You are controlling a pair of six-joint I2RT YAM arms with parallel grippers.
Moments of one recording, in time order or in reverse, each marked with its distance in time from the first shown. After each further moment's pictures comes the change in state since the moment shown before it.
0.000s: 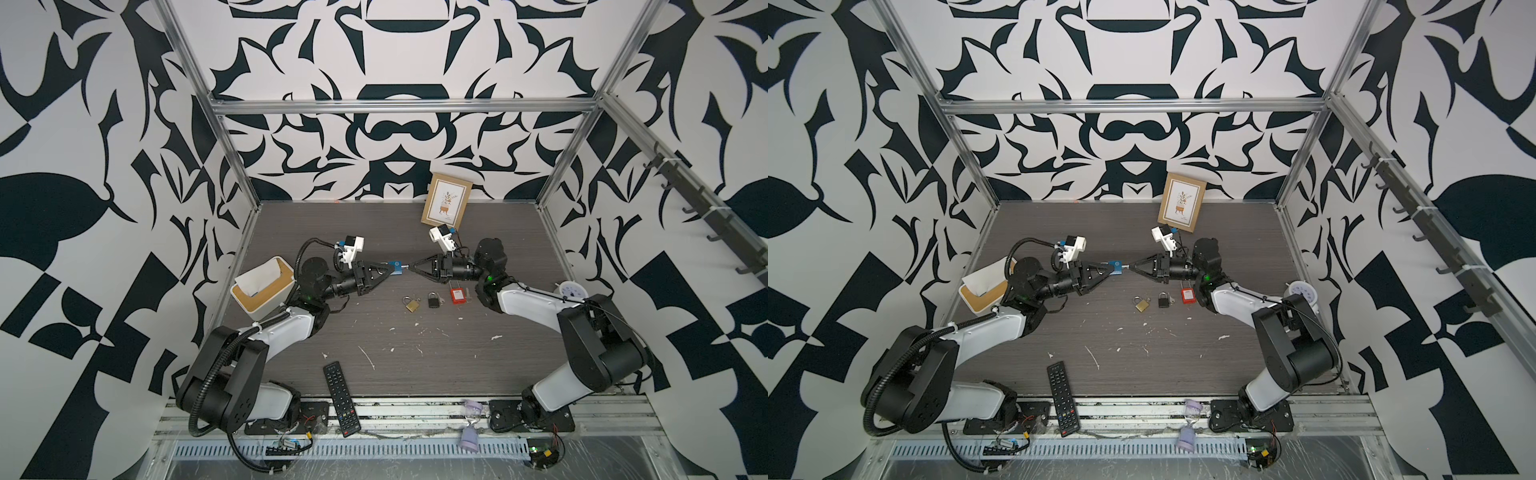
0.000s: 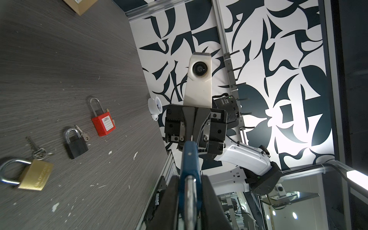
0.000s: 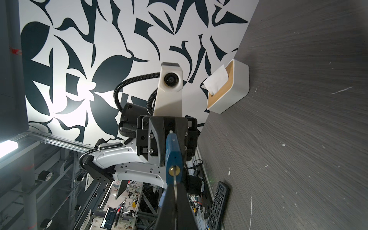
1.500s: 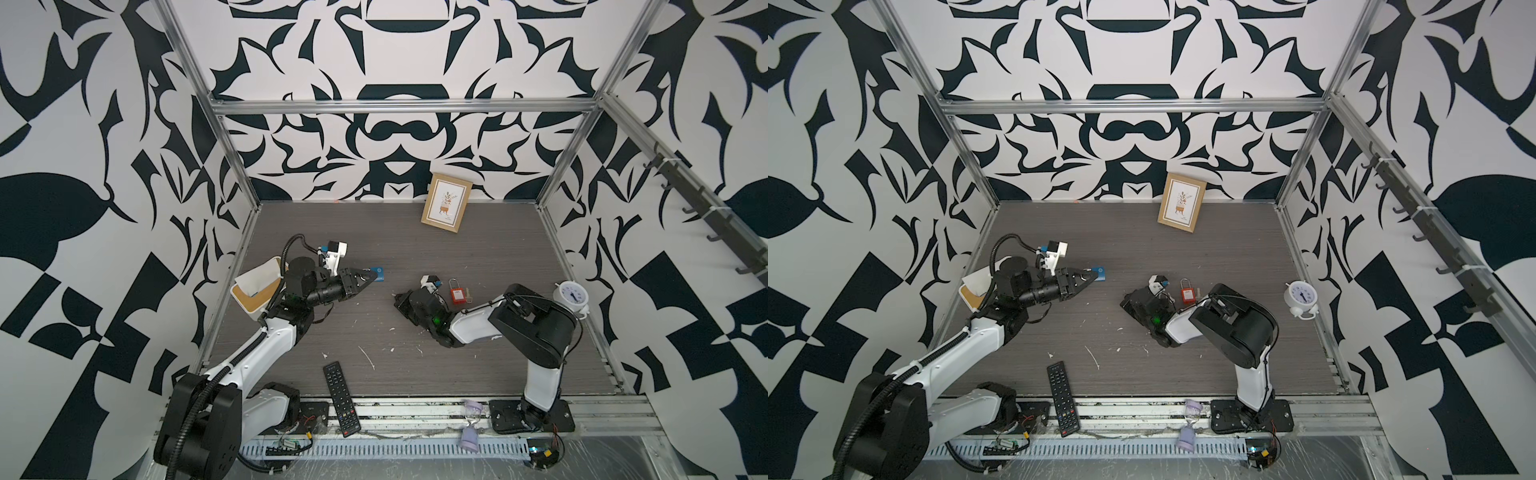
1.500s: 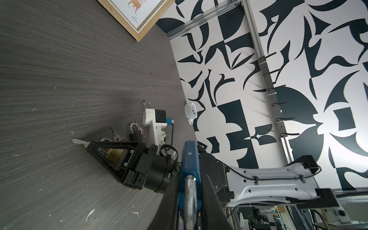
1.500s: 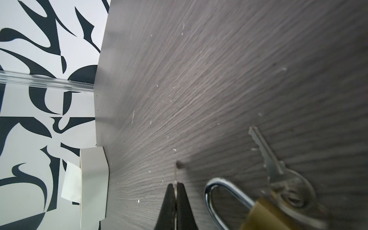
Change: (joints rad) left arm 0.093 -0.238 -0.004 -0.556 -0.063 0.380; right arm 0.486 0.321 -0.050 -0.209 1.324 0.181
